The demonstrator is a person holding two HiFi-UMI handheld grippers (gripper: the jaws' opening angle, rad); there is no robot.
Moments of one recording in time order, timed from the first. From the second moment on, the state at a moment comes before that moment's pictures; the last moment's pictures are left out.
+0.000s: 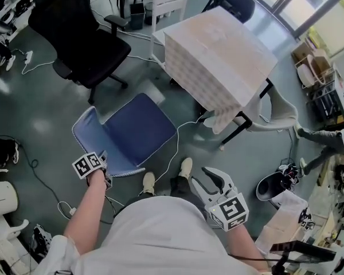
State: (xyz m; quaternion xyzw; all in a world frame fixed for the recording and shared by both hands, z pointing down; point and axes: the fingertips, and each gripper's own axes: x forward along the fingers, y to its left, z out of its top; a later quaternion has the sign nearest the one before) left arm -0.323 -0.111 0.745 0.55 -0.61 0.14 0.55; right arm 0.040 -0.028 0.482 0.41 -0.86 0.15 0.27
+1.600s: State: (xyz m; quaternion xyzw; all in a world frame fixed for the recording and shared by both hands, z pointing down) left arm -0.094 -0.296 0.734 0.48 -0.65 0.11 0.58; right arm 0.269 -0.229 0.503 0.36 -0.88 0.18 0.25
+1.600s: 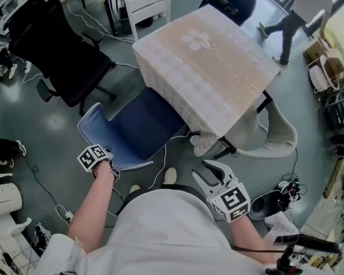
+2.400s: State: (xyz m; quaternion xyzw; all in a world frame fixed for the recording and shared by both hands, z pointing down) left arm 0.012 -0.377 0.734 0.50 -0.63 0.10 0.59; right arm 0.335 -0.249 0.506 0.39 -0.87 0.18 0.25
